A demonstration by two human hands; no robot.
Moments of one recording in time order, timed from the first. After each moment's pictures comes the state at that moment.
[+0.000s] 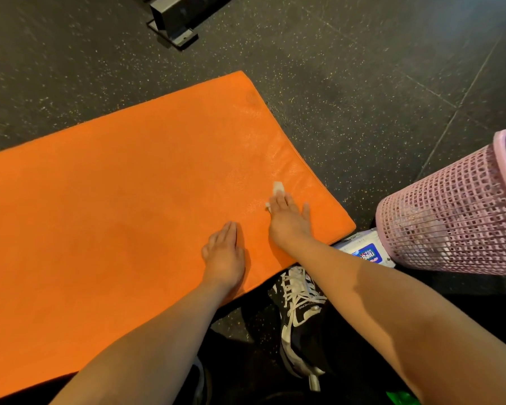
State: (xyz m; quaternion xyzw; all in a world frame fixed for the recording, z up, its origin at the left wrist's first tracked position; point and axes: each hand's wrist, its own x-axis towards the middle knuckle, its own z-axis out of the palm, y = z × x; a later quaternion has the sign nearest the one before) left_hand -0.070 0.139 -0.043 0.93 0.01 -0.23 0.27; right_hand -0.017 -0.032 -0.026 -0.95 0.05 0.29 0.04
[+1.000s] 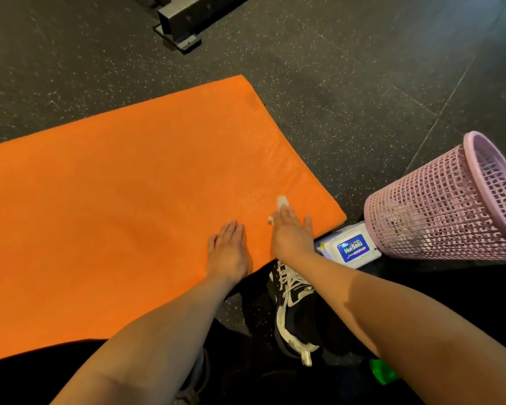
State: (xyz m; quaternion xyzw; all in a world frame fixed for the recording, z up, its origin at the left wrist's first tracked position) left_hand -0.096 0.138 -0.033 0.94 -0.06 -0.26 0.23; right_hand -0.081 -0.030 0.001 -0.97 0.05 0.25 0.05
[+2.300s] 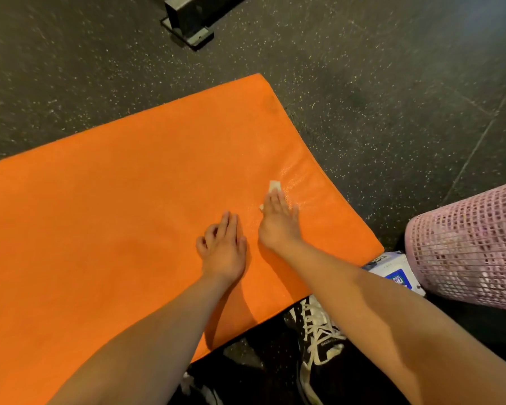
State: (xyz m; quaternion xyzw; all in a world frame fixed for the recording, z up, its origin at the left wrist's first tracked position) left_hand -0.008 0.161 -0.065 0.95 0.02 -0.25 0.18; right_hand 0.037 0.012 -0.061 -0.95 0.07 0.26 0.13
